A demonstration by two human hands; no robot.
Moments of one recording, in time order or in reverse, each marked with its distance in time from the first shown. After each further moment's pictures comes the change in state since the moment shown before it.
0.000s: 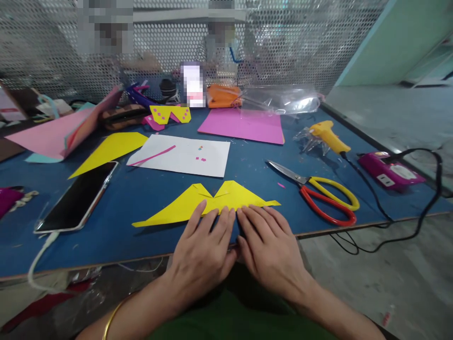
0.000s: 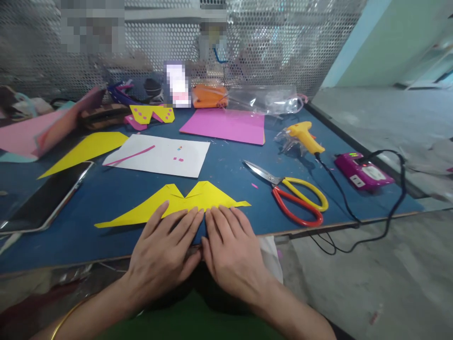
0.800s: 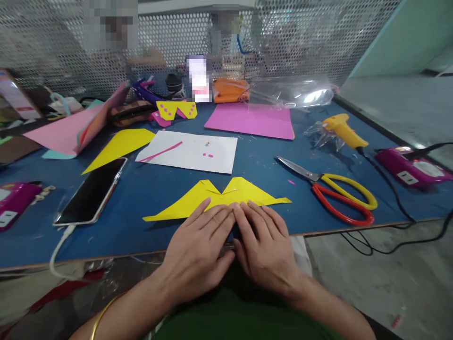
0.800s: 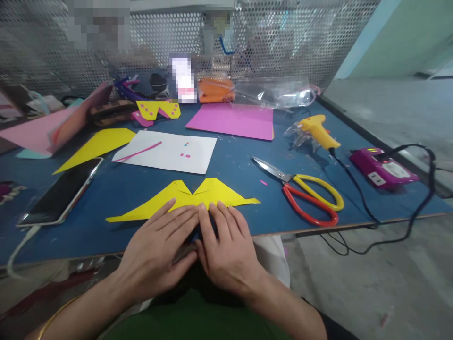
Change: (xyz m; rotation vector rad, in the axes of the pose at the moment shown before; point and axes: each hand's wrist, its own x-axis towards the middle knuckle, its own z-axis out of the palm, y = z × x) left_hand -0.013 -0.020 -0.011 -0.249 -0.075 0.013; right_hand 0.003 -0.019 0.018 0.037 0.079 0.005
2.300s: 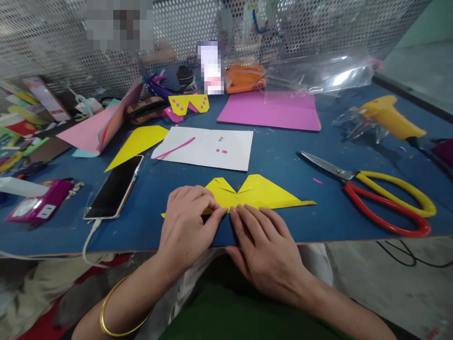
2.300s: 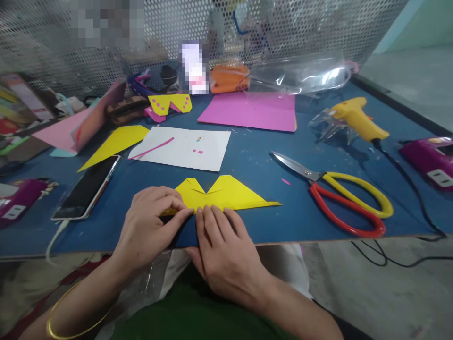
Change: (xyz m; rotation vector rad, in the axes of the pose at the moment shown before) left_hand 0.014 -0.033 -0.022 -0.042 0.060 -0.433; right_hand 0.019 -0.018 0.009 0.045 -0.088 -0.088
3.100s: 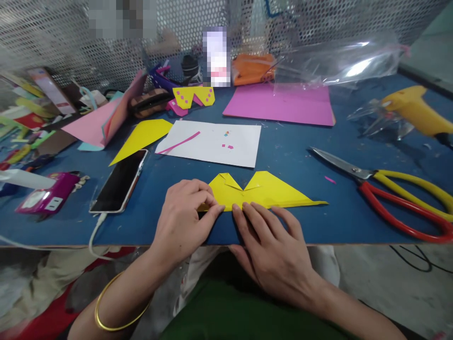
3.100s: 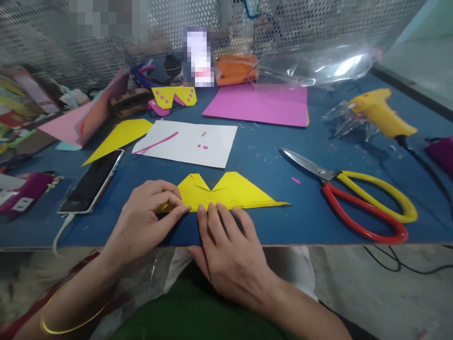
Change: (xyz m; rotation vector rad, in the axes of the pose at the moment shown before) left_hand 0.000 -0.013 -0.008 -0.044 -0.049 -0.033; right_hand 0.000 -0.001 -0.004 -0.003 -0.034 0.030
